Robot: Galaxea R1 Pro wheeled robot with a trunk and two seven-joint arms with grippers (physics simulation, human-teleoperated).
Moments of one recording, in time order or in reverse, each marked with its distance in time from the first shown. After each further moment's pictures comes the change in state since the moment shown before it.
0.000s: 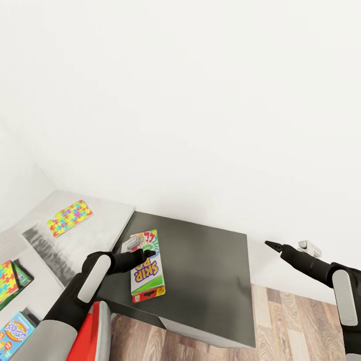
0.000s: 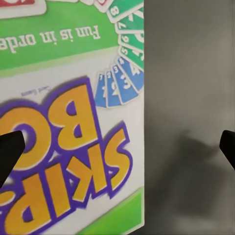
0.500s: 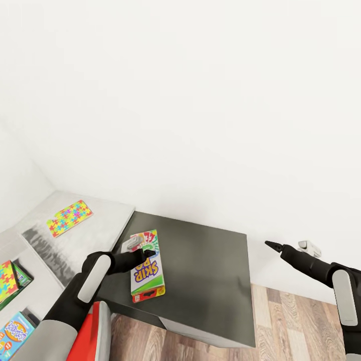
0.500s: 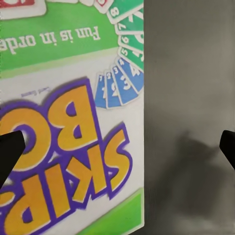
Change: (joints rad) left arm 0.000 0.000 0.001 0.000 0.000 -0.002 -0.001; right arm 0.000 0.000 0.000 0.000 0.000 0.000 0.000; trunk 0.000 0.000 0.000
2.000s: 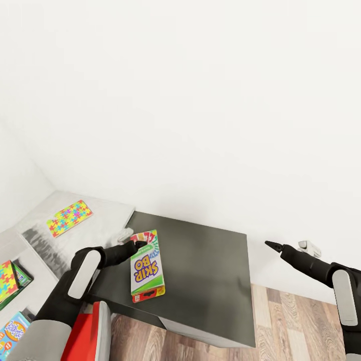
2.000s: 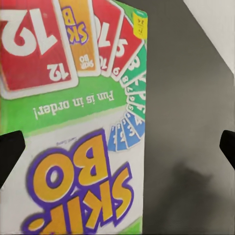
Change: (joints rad) left arm 0.000 0.009 0.102 -0.062 -0.004 0.000 0.002; right arm 0.000 0.000 0.000 0.000 0.000 0.000 0.000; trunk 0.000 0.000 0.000
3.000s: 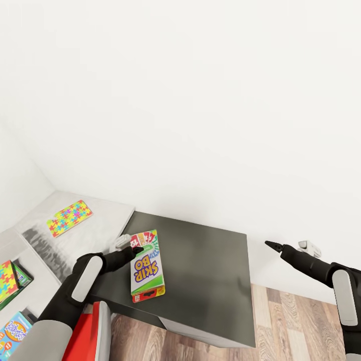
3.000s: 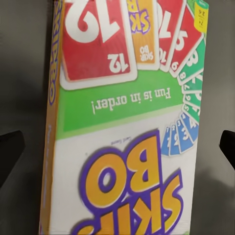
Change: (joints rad) left arm 0.000 0.002 0.000 0.107 -0.053 -0.092 0.001; right arm 0.000 0.000 0.000 0.000 0.000 0.000 0.000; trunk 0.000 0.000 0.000
